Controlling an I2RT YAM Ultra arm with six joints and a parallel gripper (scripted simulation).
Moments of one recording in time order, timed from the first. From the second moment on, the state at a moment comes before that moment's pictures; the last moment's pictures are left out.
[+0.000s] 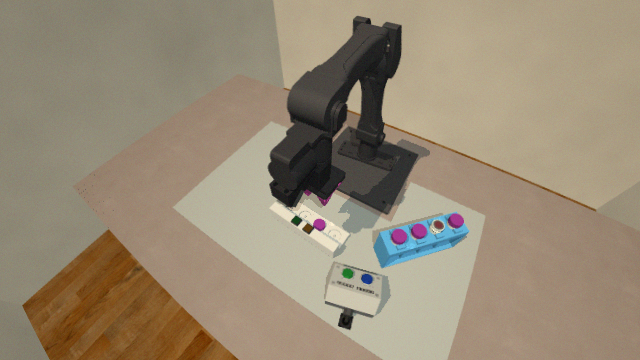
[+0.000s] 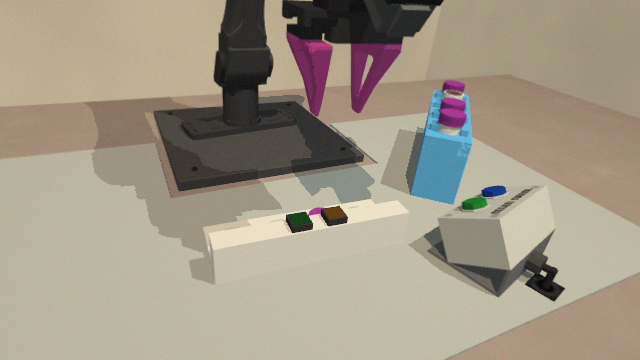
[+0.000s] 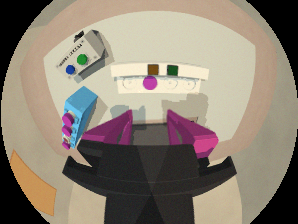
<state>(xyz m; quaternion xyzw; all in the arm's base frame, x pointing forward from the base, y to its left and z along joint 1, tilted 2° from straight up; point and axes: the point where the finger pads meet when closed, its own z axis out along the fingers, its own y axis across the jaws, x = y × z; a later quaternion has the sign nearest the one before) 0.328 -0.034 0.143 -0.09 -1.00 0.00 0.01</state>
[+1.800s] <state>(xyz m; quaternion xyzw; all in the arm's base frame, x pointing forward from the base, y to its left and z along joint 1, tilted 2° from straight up) 0.317 0.171 0.132 -0.59 -0.81 0.01 0.02</state>
